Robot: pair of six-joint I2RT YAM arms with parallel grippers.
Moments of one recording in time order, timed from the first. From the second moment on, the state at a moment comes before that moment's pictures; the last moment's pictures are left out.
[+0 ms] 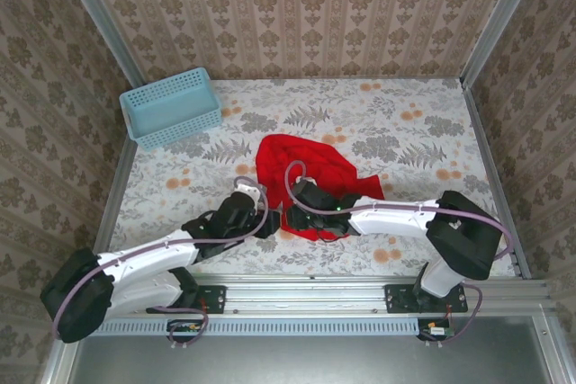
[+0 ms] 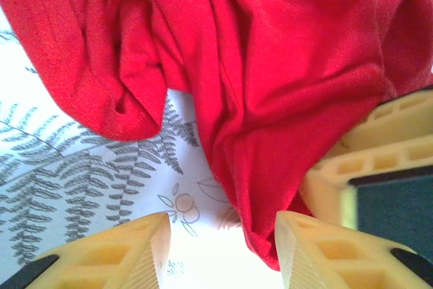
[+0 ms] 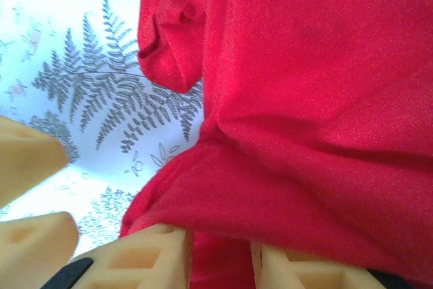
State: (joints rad) left arm -0.89 1.03 0.37 -0.03 0.00 -0.64; right arm 0.97 1.60 0.86 -0.21 0.09 0.77
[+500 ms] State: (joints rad) left arm -0.75 1.29 0.60 -0.06 0.10 -0.62; right arm 0.97 1.66 0.87 -0.23 0.09 0.82
